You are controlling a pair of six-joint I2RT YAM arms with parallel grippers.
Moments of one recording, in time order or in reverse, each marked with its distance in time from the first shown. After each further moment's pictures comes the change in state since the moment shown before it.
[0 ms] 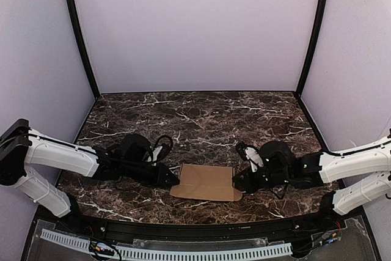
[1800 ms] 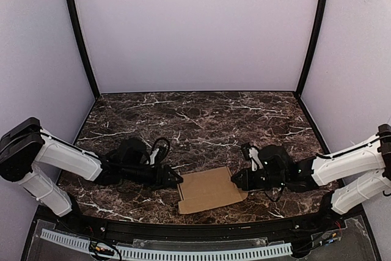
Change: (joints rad) left arm 0.042 0.068 -0.091 0.240 0.032 -0.108; right arm -0.048 0.098 -0.067 0.204 0.005 0.242
